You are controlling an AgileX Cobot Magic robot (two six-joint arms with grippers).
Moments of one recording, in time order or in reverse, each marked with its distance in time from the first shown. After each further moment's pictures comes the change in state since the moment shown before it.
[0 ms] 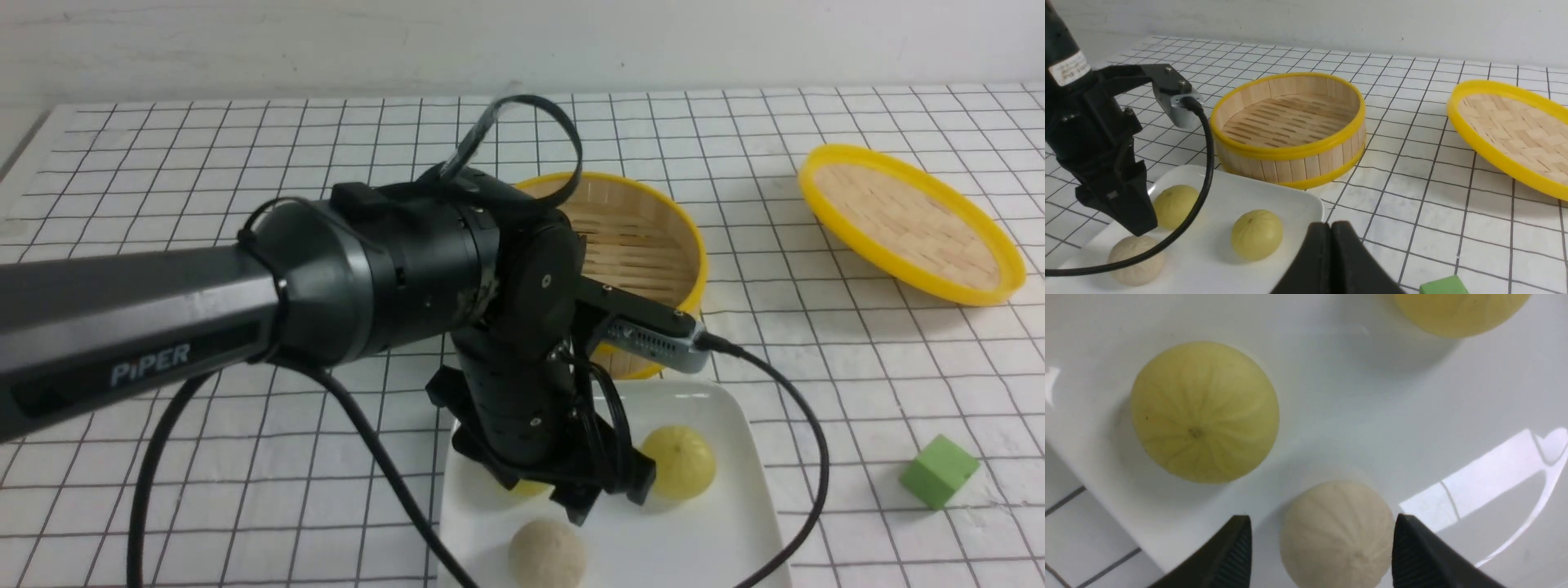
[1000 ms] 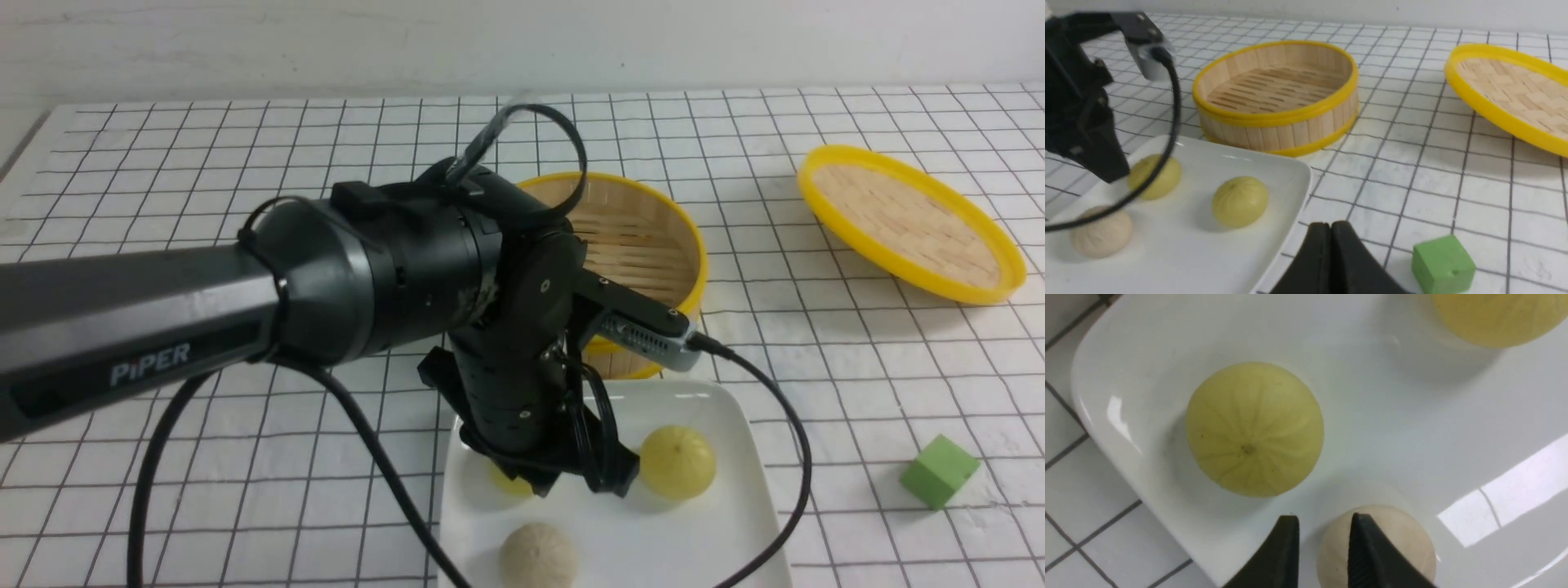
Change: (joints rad) right arm -0.042 -0.043 0.137 -0.012 -0.042 0.000; left arm 0.000 0.000 -0.001 0.090 -0.013 -0.003
